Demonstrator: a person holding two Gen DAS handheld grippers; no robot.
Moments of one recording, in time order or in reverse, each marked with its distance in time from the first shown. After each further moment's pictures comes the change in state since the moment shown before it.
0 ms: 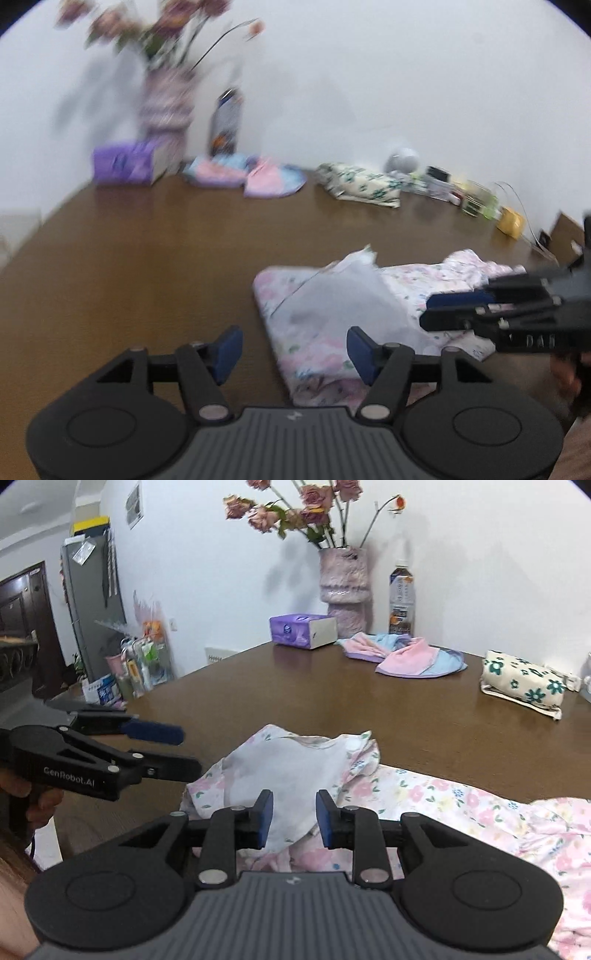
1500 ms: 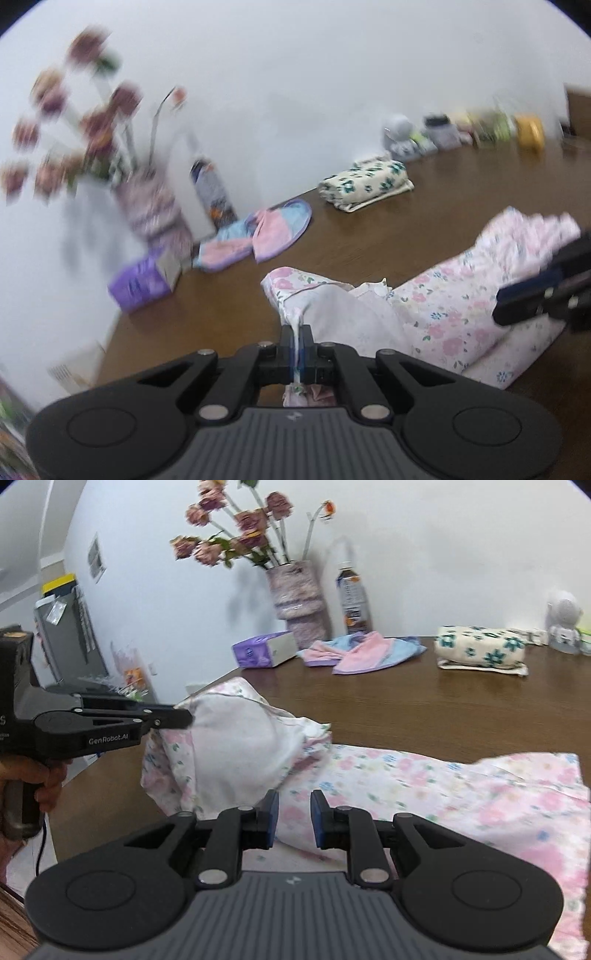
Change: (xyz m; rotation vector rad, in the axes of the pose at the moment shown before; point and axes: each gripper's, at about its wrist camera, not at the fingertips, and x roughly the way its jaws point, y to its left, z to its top) left arm 0.031 -0.103 0.045 0.554 -0.050 0.301; right arm -0.019 -0.053 -0.025 0.190 -0.097 -0.002
